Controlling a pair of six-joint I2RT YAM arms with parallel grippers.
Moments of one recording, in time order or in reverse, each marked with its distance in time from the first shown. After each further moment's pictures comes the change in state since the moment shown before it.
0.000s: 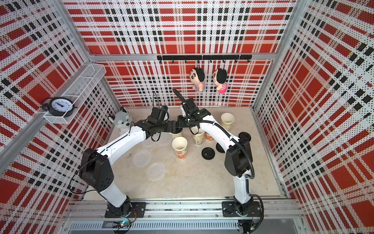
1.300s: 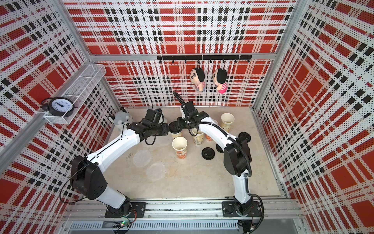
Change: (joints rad) left arm 0.031 -0.114 -0.064 -0.090 0.012 -0.077; right arm -0.003 0.003 -0.077 0.106 -0.019 0.019
